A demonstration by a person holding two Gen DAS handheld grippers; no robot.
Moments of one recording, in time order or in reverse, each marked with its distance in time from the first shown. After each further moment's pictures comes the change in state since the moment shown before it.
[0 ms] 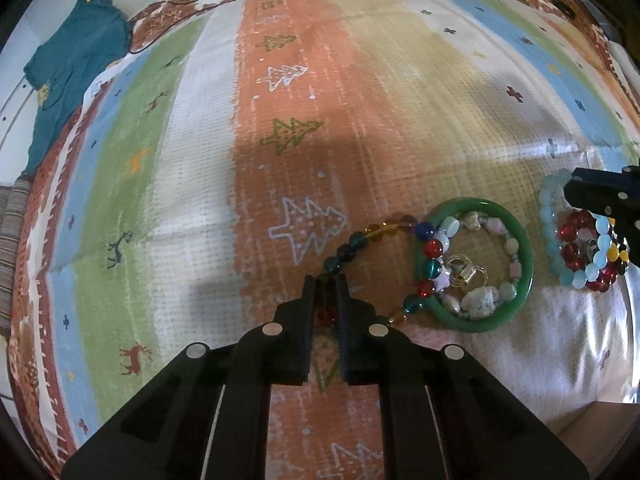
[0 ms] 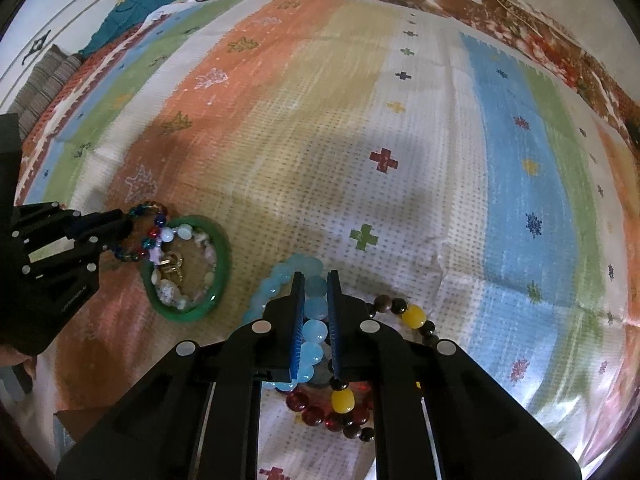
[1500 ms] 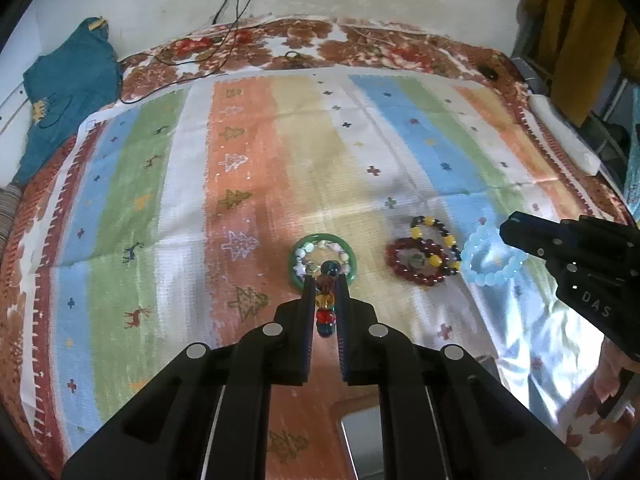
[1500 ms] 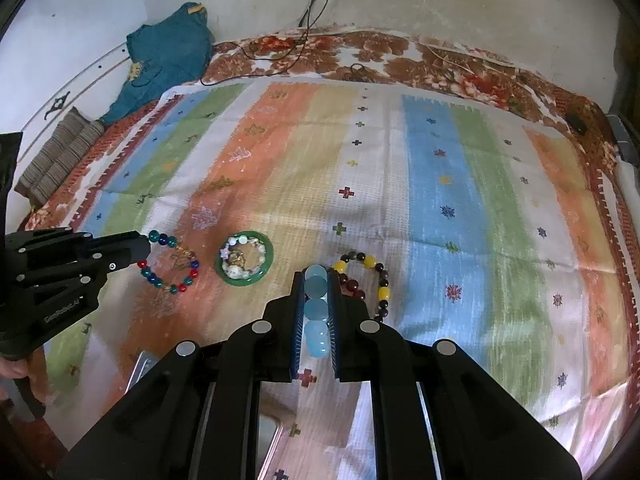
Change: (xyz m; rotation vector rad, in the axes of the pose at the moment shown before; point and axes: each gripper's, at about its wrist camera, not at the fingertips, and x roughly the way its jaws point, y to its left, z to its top) left arm -0.145 -0.022 -0.035 -0.021 -0.221 -0.240; right arm -0.134 0.003 -0.065 0.115 -0.253 -0.018
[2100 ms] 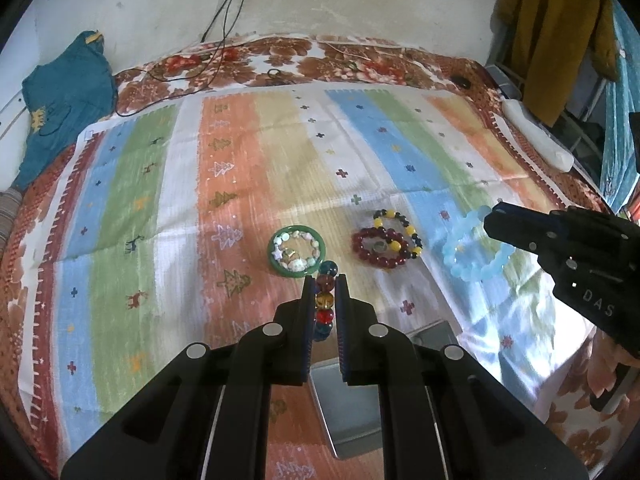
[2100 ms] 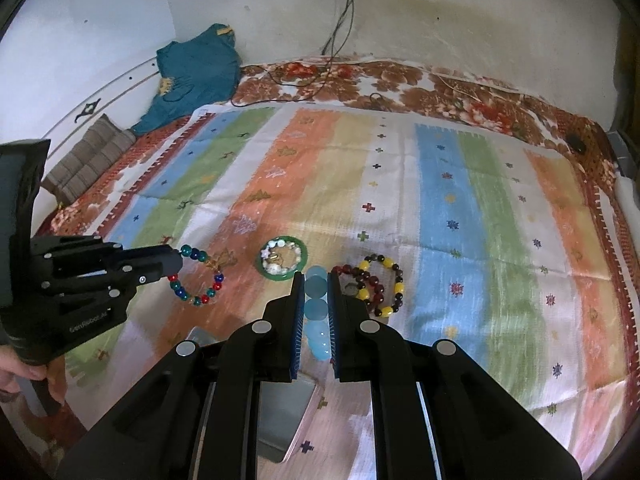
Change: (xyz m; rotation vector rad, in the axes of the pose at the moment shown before) left arm -0.049 -0.018 -0.028 0.021 -0.053 -0.046; right arm -0.057 0.019 -0.023 -0.040 -0.090 0.051
